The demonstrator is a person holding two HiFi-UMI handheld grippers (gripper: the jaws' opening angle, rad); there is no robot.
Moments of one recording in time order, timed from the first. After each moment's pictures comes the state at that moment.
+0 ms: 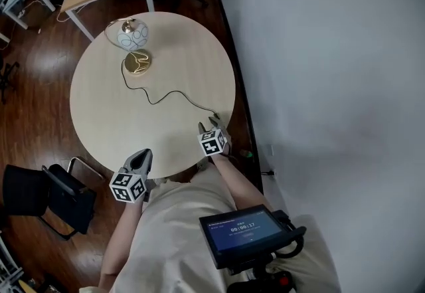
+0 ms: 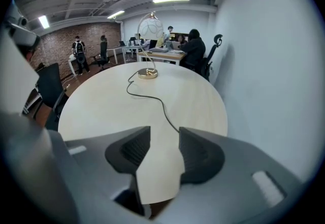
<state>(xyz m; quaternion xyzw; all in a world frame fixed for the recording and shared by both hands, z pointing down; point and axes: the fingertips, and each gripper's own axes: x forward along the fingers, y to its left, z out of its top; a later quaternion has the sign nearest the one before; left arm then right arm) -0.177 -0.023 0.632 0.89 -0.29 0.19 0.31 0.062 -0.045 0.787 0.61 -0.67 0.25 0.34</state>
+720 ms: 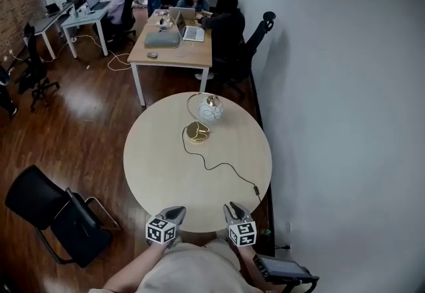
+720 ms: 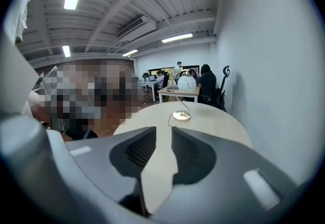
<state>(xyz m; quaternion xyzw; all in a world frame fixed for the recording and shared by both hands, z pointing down) -0.299 -0.012 0.626 0.91 -0.24 0.15 0.30 -0.127 0.017 0.610 0.61 -0.75 0.18 0.17</state>
